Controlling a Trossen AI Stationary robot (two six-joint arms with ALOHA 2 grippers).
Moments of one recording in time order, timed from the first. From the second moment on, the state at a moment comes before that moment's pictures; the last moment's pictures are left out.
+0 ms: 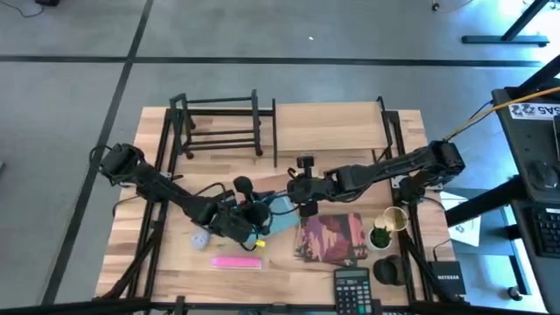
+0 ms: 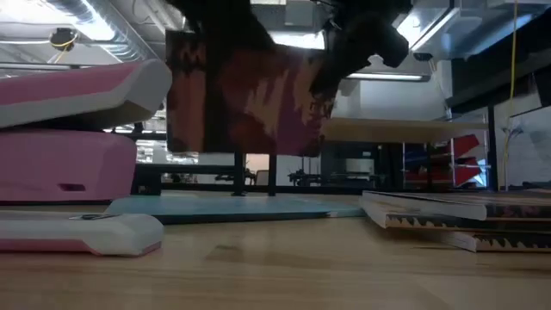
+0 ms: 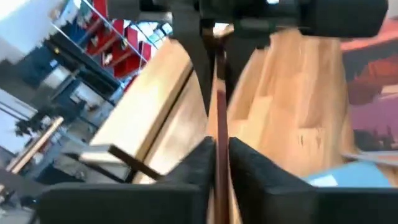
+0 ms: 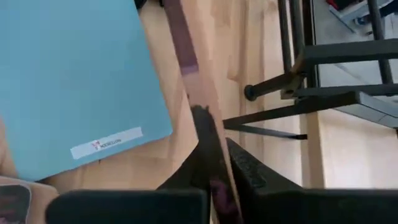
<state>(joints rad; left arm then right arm) -0.47 1.65 1.04 0.00 -1.08 0.06 0.20 1.64 1.25 -0.55 0.48 -0.22</state>
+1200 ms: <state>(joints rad) -0.48 1.66 1.03 -0.18 -1.03 -0.29 0.37 1.60 1.25 -0.47 0.52 -0.21</state>
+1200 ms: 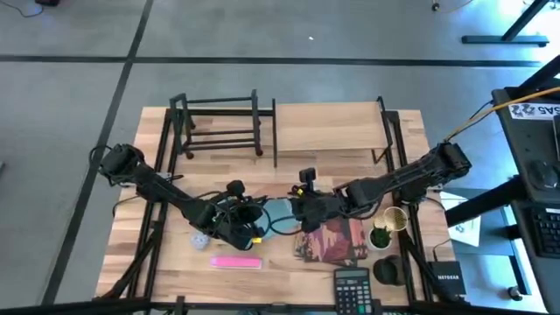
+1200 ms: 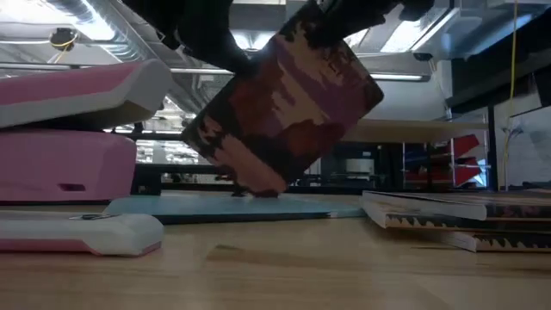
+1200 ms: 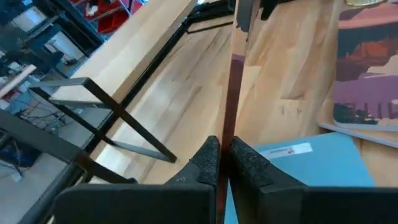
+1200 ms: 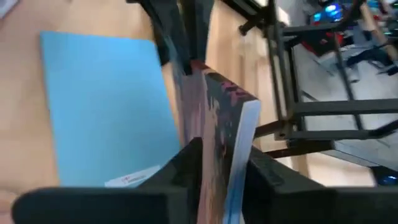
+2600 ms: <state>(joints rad) -0.61 1.52 1.03 0.43 -1.14 0.11 0.52 1.28 1.06 -0.59 0.68 0.10</state>
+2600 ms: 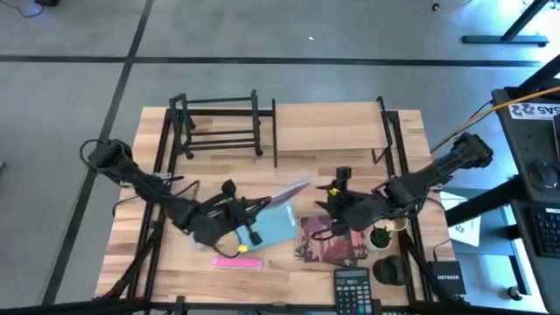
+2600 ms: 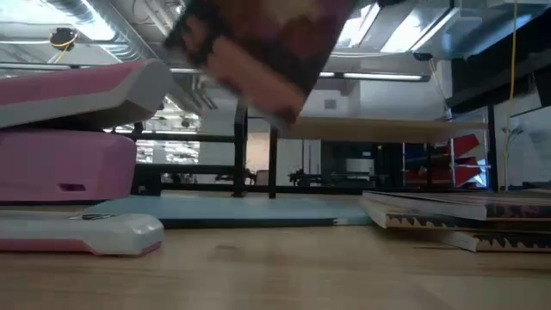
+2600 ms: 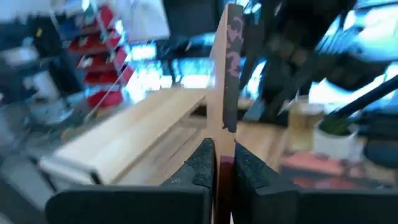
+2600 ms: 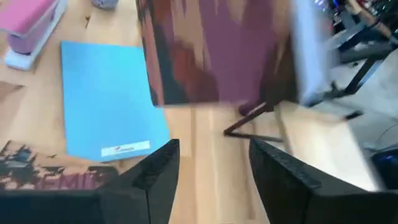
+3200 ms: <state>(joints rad) -0.66 1.52 1.04 0.65 -1.00 0.31 0.44 1.38 0.56 0.92 0.22 -0.14</state>
